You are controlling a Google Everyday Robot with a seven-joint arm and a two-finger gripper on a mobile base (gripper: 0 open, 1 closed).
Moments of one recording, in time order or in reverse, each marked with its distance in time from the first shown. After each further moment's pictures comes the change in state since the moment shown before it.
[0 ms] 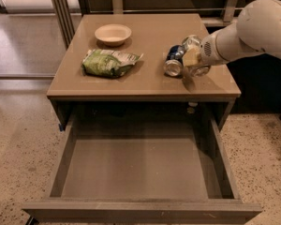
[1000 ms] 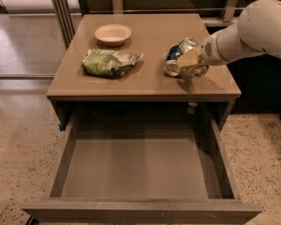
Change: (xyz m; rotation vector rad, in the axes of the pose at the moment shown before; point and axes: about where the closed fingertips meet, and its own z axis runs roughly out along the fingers) arm 0.000 0.000 0.000 0.000 0.001 0.000
